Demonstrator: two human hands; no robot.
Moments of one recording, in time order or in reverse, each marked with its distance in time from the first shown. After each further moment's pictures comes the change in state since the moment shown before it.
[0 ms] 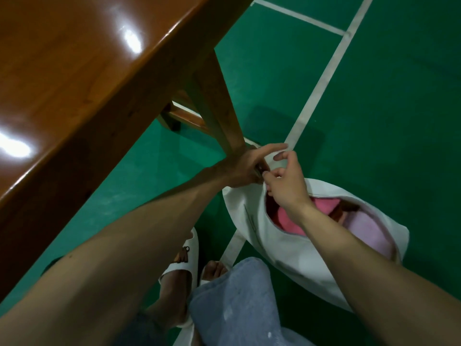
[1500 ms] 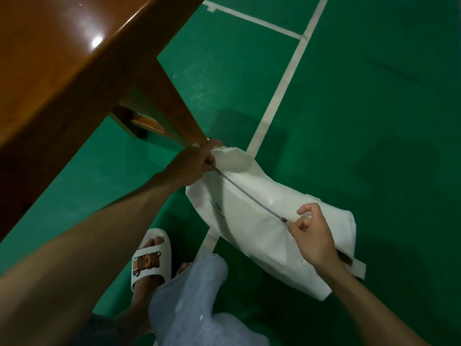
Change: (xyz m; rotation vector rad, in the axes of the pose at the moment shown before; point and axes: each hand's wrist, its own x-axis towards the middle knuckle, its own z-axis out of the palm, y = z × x) left_hand -0.003 -0.004 -0.007 0.299 0.147 -0.251; right_hand -0.097 0.067 -0.112 -0.174 0.147 0.187
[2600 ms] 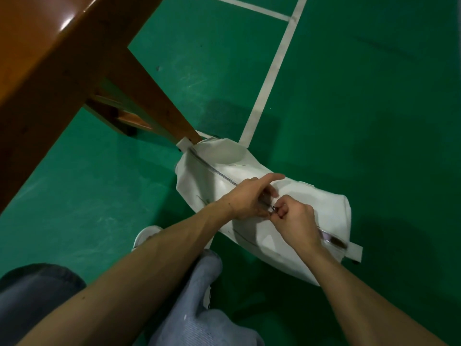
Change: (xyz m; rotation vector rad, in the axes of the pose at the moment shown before) left_hand -0.010 0.095 0.103 -0.288 -0.374 0.159; right_hand 0.017 0.004 0.019 -0.399 0.068 -0.168
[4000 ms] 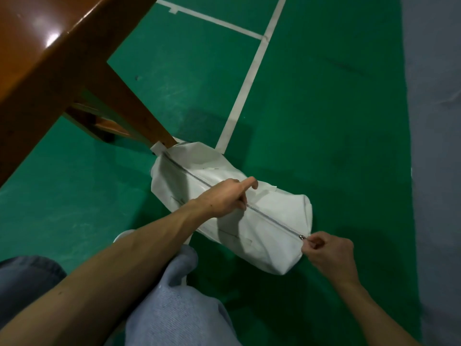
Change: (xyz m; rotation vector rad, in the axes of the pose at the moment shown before) left_hand -0.006 0.044 -0.007 0.286 -0.037 0.012; right_hand -0.070 0.104 -0.073 0.018 0.274 0.125
